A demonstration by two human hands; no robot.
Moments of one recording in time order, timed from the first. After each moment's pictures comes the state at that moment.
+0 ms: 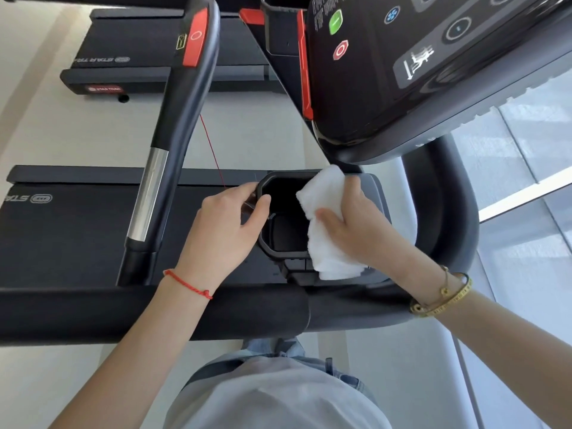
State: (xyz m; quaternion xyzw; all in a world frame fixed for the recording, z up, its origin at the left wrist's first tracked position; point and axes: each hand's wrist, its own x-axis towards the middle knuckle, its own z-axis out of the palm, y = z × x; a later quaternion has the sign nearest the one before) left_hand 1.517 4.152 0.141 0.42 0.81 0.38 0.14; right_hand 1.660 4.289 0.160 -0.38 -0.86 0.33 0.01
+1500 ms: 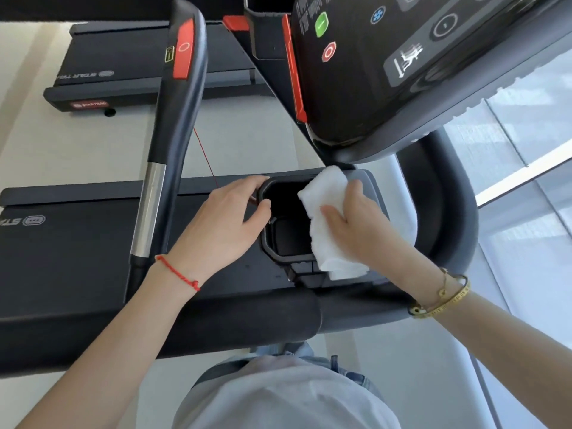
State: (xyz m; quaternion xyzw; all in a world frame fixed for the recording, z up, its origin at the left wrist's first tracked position) left_hand 1.491 4.159 0.153 0.50 0.78 0.30 0.21; right_hand 1.656 4.280 0.160 -0.45 -0.82 0.34 0.02
